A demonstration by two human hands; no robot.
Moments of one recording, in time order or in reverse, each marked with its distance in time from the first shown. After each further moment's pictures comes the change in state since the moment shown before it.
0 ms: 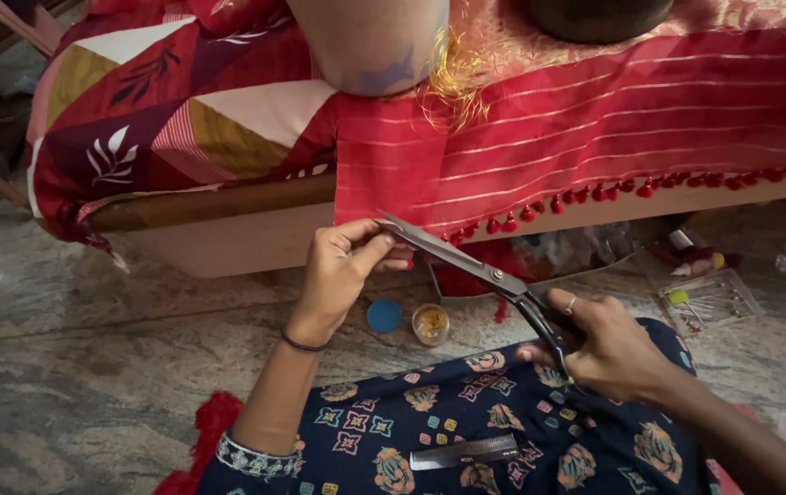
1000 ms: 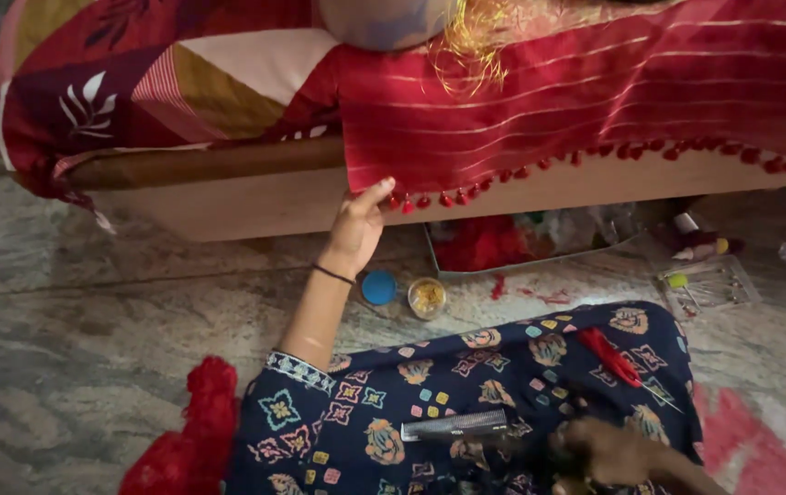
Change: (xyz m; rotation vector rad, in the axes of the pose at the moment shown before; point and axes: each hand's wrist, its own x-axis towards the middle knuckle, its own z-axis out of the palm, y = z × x) left_hand 0.047 -0.127 -0.040 -0.495 0.121 -0.097; right_hand -0.078 0.167 0.134 0.075 -0.717 0.100
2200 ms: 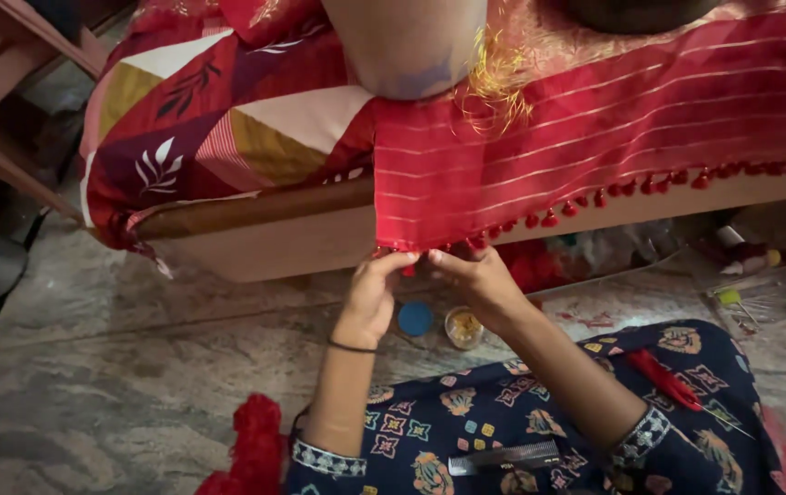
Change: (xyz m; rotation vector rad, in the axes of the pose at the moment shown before) left_hand -0.051 0.029 0.006 0.202 0.134 -0.061; right_hand 0.139 -0.266 -0.141 1.309 0.574 -0.671
